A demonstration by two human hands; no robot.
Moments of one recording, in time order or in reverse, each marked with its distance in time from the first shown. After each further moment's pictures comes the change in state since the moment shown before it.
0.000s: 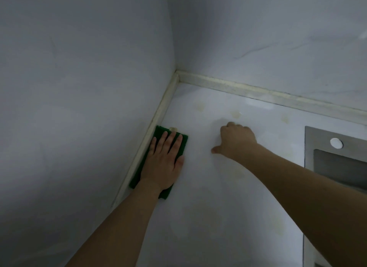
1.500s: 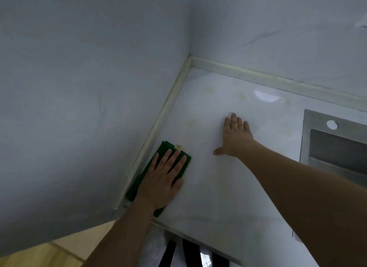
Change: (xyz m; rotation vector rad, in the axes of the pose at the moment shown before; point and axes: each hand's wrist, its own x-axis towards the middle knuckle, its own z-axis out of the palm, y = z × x) left_hand -0.145 -0.002 0.006 0.003 -0.097 0.139; right_hand -0.046 -0.024 0.049 -0.034 -0.121 0.037
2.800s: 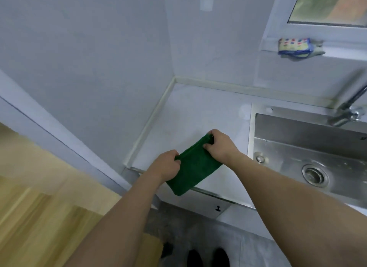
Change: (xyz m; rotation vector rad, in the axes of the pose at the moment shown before) left_hand -0.118 0.149 -0.126 -0.609 -0.142 -0.374; right_hand -0.262 0.006 0.034 0.842 0.328 -0.069
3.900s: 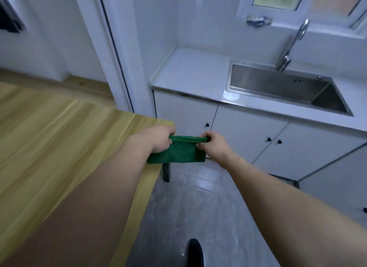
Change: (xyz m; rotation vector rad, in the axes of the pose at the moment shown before) left_hand -0.463 -0.130 0.096 0.565 -0.033 0.265; right_hand -0.522 0.013 0.182 0.248 0.073 0.054
